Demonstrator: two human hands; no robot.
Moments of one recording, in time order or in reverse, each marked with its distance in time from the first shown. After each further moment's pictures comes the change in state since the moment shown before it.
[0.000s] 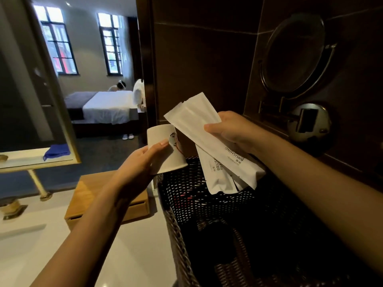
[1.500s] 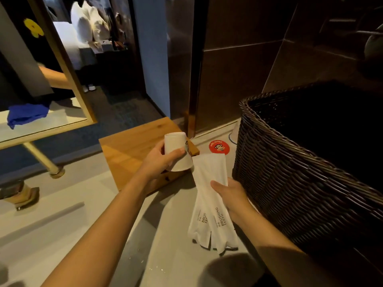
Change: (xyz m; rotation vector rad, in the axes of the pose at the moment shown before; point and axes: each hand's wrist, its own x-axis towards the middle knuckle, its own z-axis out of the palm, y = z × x) left_hand 0.081 -0.143 -0.229 0.341 -0.178 -0.247; right_hand -0.005 0.126 0.339 0.504 0.391 0.727
